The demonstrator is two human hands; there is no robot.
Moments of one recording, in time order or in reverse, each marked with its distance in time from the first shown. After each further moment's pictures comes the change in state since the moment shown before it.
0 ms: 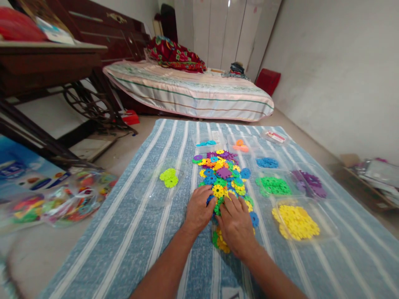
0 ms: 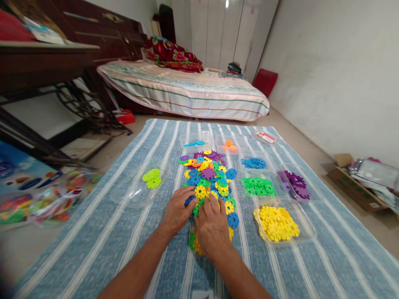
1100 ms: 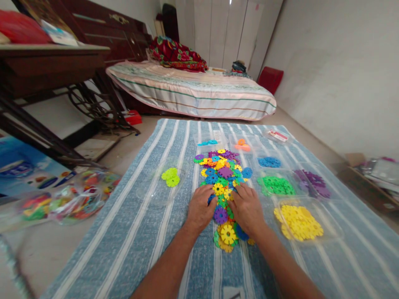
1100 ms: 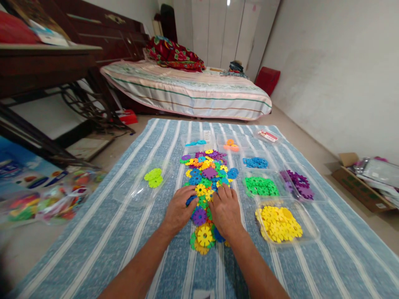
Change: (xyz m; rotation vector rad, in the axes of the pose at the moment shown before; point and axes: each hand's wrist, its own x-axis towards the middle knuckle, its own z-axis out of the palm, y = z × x) left_hand 0.002 0.004 -0.003 -0.002 0.003 -0.007; right_hand 0.021 0.043 -0.006 -0.059 -0.108 0.024
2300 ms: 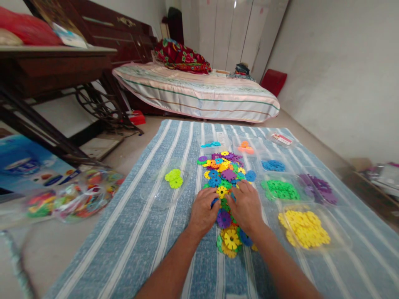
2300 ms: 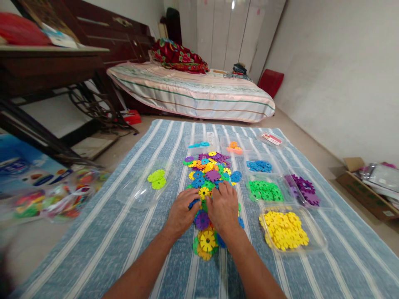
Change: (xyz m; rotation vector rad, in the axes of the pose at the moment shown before) left_hand 0.000 0.004 -0.004 -0.065 -0.014 -0.002; right_hand 0.022 -0.014 0.002 0.049 0.084 0.086
